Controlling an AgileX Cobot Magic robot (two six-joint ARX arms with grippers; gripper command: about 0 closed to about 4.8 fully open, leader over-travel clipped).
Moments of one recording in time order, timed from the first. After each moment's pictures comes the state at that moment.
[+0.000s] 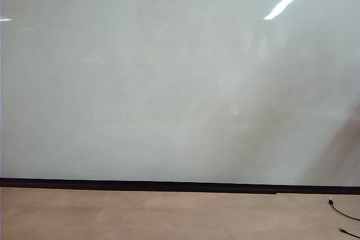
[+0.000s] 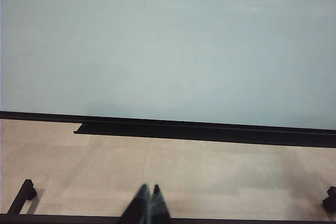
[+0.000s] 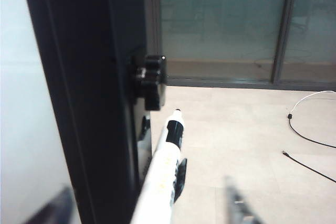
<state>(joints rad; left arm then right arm) 0.00 0.00 0.00 -0.15 0.02 -0.01 -0.52 2.00 0.66 1.40 -0.62 0.03</state>
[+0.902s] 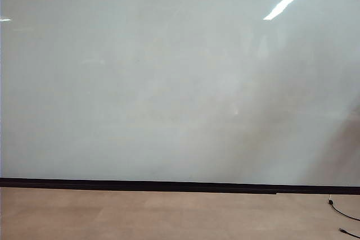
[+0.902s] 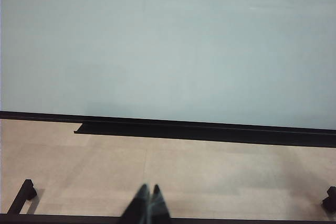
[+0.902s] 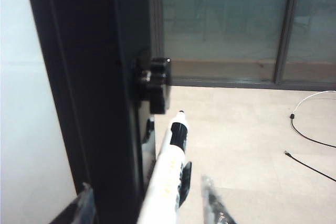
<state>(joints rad) 0.00 0.00 0.00 -0.15 0.02 -0.01 -0.52 2.00 0.67 1.39 -0.61 0.03</state>
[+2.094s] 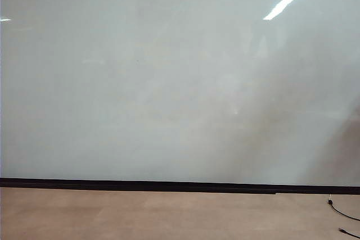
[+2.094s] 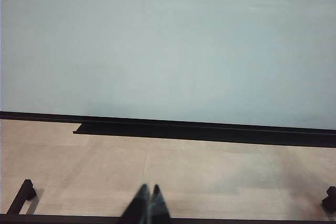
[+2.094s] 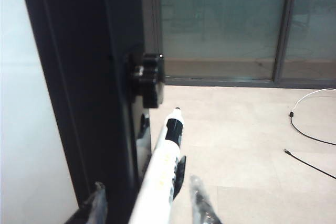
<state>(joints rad) 0.00 0.00 0.00 -0.15 0.02 -0.01 -0.52 2.00 0.66 1.40 -0.62 0.04</state>
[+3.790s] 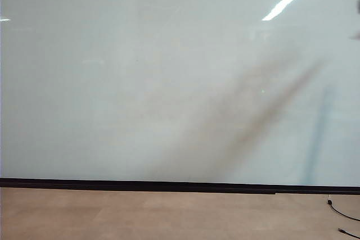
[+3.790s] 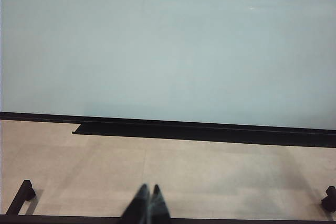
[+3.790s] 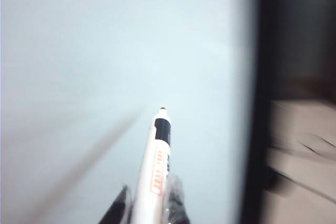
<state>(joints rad) 0.00 0.00 0.00 -0.15 0.02 -0.01 0.14 0.83 0.21 0.74 0.23 -0.03</state>
